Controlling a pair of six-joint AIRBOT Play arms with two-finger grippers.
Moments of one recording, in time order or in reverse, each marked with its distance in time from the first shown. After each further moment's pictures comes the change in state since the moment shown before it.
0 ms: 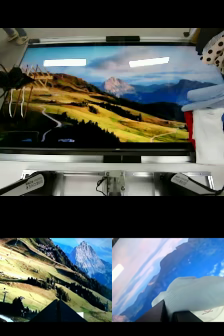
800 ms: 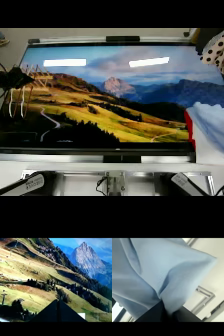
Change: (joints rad) left arm 0.000 0.000 0.000 0.000 0.005 0.016; right arm -0.089 0.135 -0.288 -0.697 0.528 0.056
